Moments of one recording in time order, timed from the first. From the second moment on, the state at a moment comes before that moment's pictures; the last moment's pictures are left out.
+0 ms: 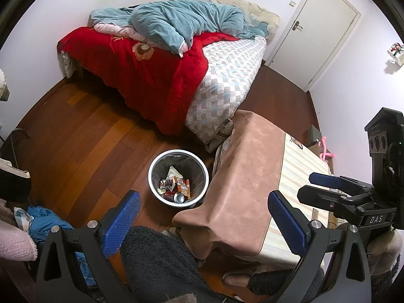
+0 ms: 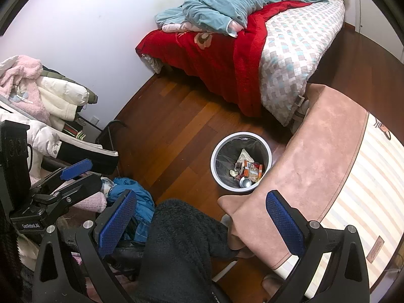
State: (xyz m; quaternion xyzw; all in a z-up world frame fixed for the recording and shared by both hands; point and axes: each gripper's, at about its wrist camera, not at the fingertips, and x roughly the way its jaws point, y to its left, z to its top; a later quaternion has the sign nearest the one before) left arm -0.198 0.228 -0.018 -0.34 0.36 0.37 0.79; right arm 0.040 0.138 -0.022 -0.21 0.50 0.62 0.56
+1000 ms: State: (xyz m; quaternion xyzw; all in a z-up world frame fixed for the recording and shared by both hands) left arm -0.199 0.230 -0.018 -0.34 0.36 0.37 0.79; right arm 0.033 0.140 -0.017 -0.21 0.50 0.62 0.56
